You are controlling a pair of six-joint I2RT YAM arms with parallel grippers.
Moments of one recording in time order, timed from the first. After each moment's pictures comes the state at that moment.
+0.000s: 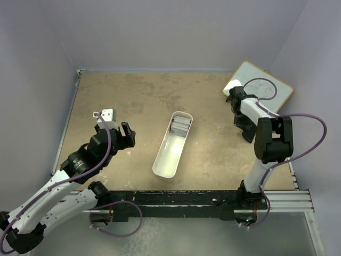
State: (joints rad) left arm -0.76 0.66 0.79 -0.61 -0.54 -0.54; right arm 0.06 1.84 1.27 -0.80 0.57 0.33
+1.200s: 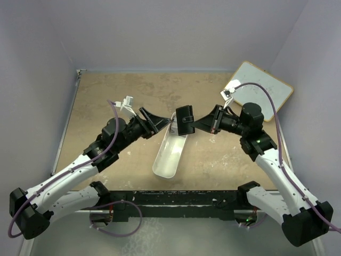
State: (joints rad) left arm -0.76 0.90 0.76 0.00 -0.01 -1.06; right arm 0.35 0.94 0.84 -0.16 -0.67 0.74
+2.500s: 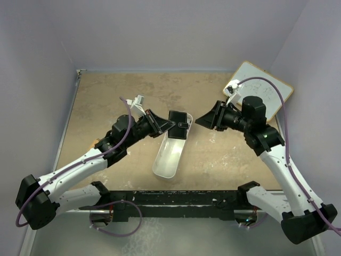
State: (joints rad) left arm -0.76 1.05 0.73 0.22 0.09 -1.07; right arm 0.35 0.96 1.01 -0.42 -0.53 0.66
